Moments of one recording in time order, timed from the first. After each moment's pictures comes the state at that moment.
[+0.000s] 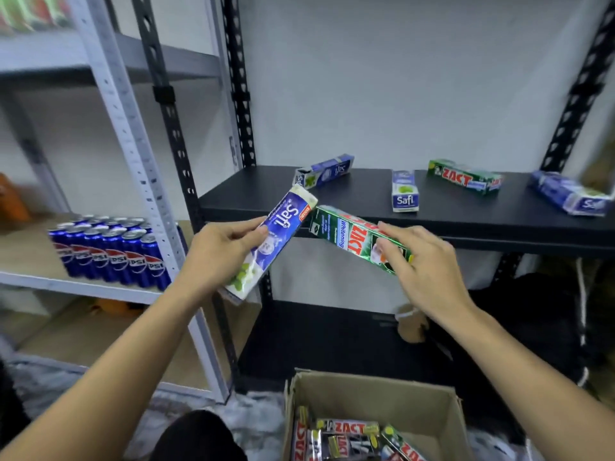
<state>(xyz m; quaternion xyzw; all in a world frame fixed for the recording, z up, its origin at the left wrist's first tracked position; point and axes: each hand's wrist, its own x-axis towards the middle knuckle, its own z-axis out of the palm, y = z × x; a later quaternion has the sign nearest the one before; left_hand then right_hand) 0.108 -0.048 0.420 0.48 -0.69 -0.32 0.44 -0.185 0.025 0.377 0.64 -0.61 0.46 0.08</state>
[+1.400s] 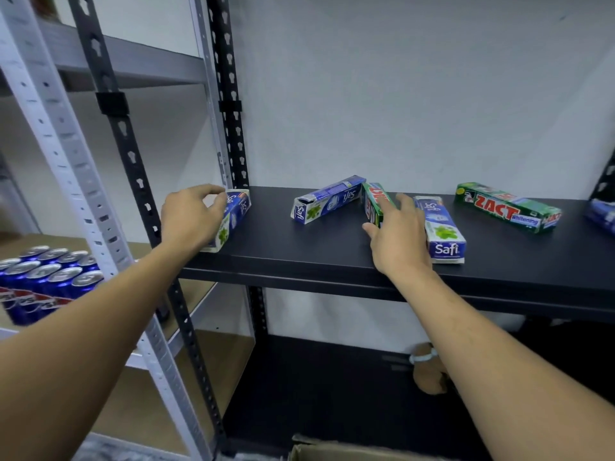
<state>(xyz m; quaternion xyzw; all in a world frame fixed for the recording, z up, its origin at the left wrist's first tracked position) 0.098 -0.272 0.453 0.56 -0.69 0.02 0.45 -0.190 -0.177 0.424 0.53 -0.76 0.36 0.11</state>
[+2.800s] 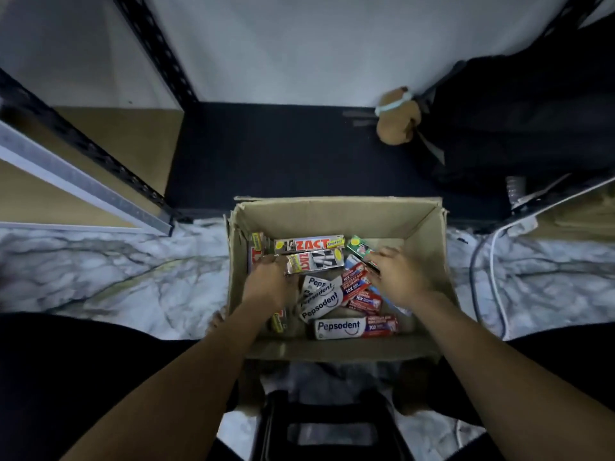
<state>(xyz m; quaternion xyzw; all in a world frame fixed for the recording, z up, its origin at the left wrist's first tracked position) -0.010 -0.038 -0.030 0.57 -0.76 -0.30 -0.09 -0.258 0.050 -0.028 0.63 -0.74 -0.03 -0.21</state>
